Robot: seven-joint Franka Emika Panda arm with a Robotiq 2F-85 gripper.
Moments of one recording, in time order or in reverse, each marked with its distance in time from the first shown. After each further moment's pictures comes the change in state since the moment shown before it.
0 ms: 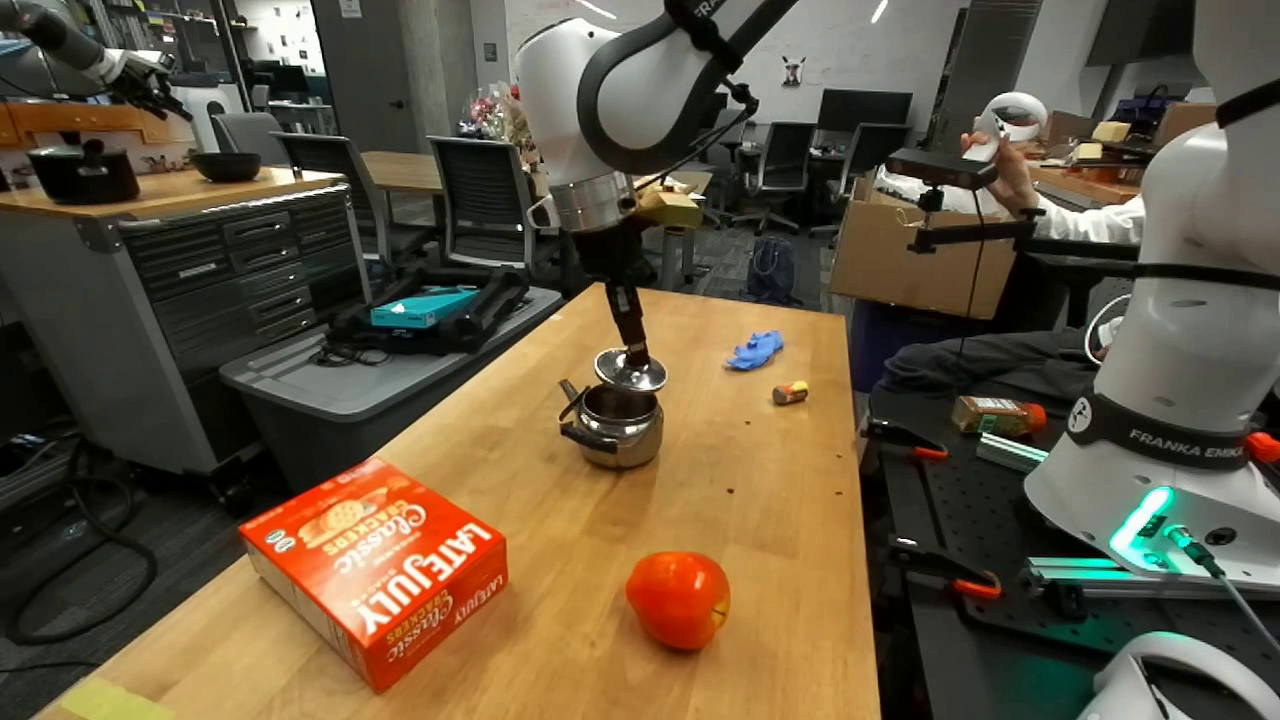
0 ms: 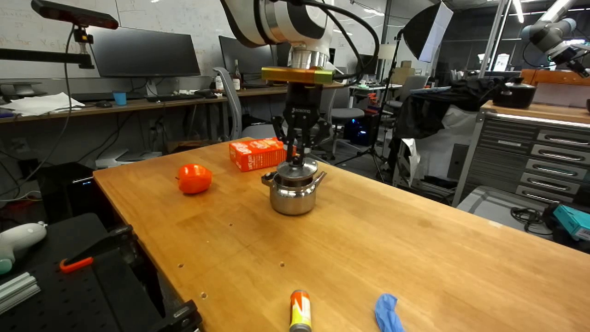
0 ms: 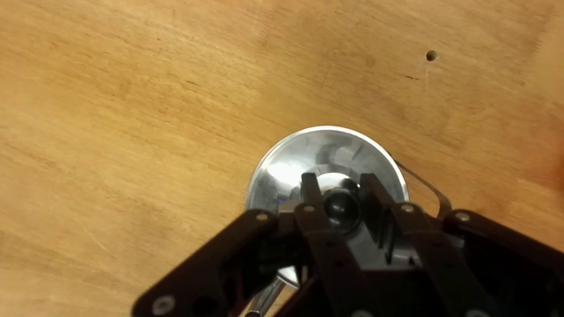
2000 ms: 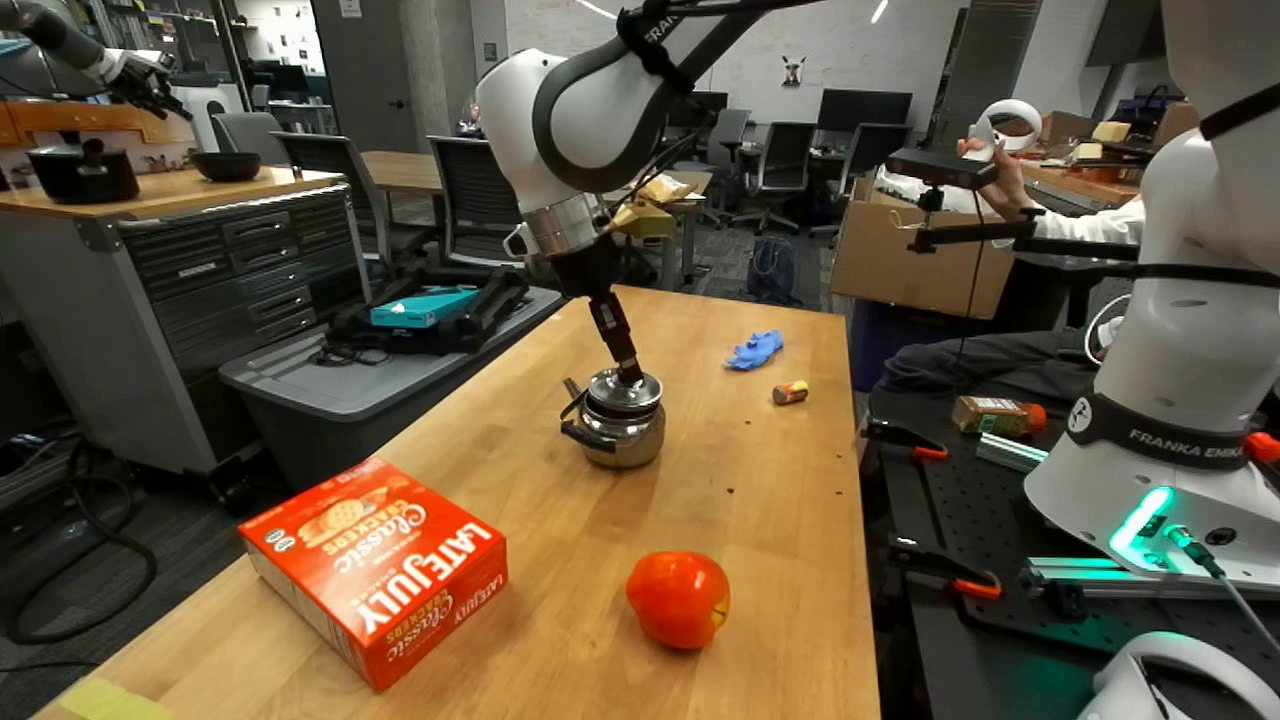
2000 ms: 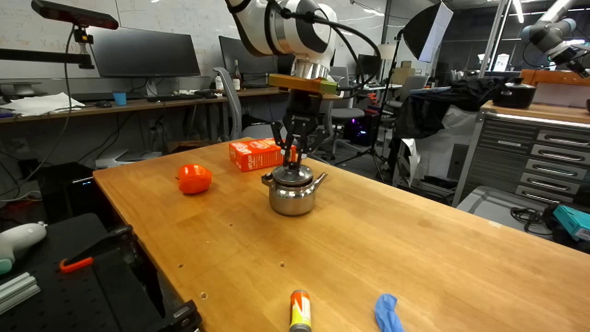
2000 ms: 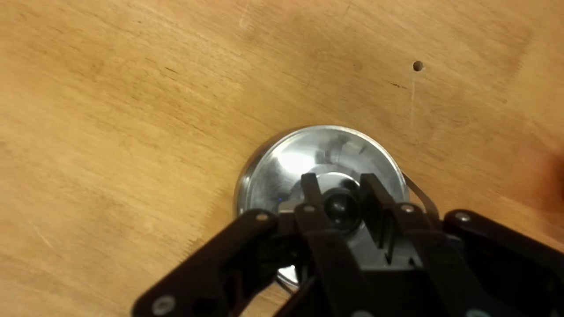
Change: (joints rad) arm 0.003 0.122 0.025 0.143 0.005 -0.127 -0.069
